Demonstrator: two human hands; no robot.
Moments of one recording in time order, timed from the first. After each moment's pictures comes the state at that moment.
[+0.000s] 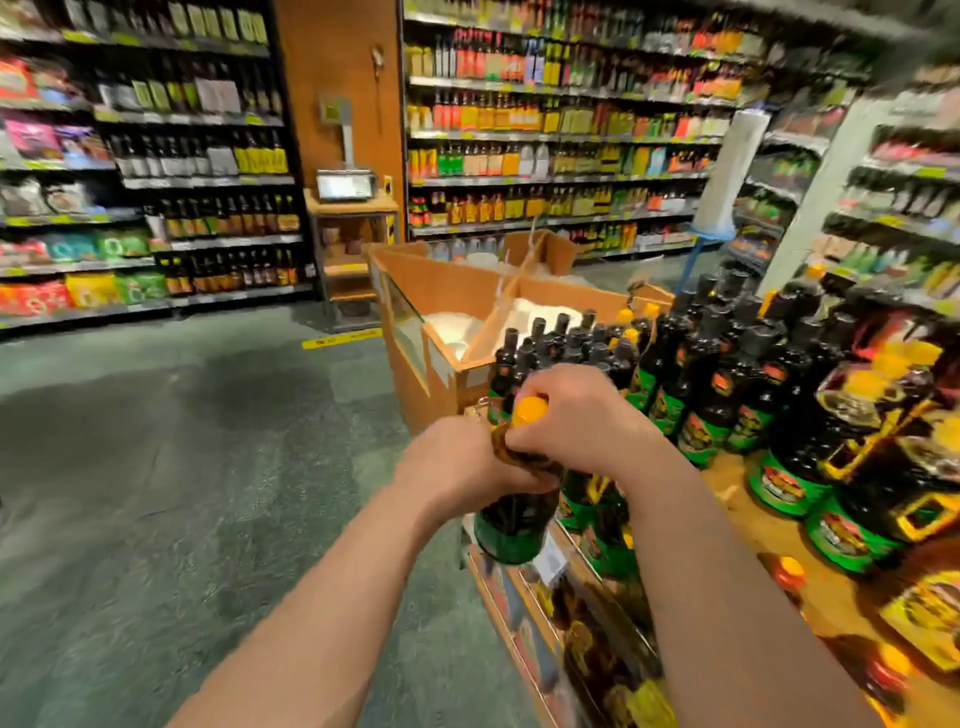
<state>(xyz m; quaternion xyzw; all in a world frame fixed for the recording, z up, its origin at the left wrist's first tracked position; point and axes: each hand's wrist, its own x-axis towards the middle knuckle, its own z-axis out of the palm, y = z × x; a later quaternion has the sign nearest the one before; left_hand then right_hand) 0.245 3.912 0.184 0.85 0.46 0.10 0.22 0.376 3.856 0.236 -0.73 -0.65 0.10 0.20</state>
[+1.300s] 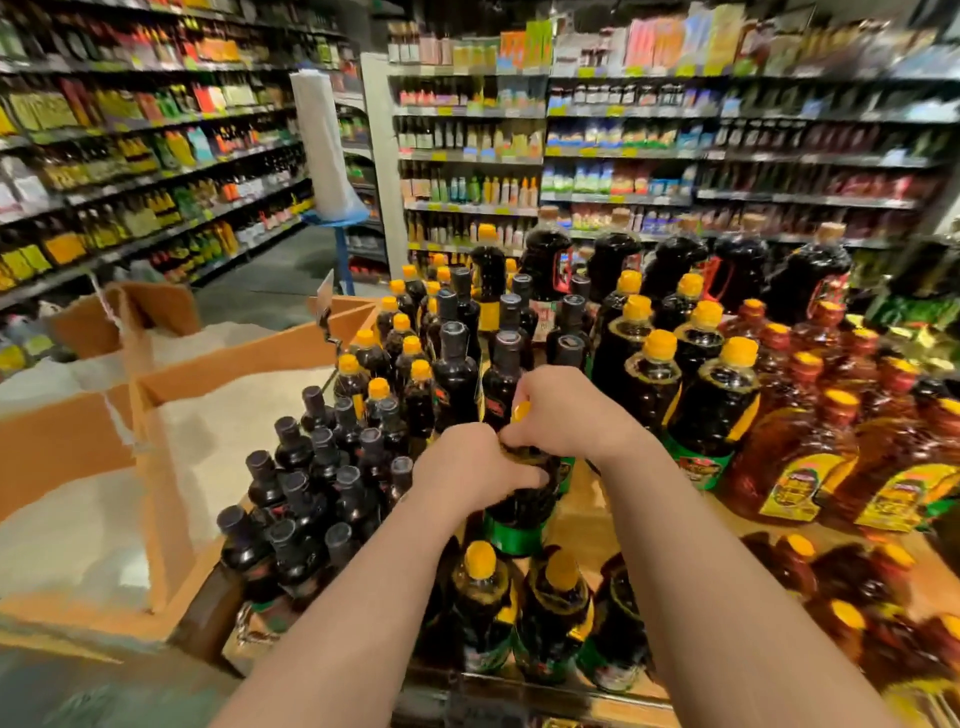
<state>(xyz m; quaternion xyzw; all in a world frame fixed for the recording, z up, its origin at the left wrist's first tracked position) 0.567 4.092 0.144 0.97 0.06 -0.07 0.23 0.601 3.972 0.200 -0.96 -0.21 0.04 0.18</state>
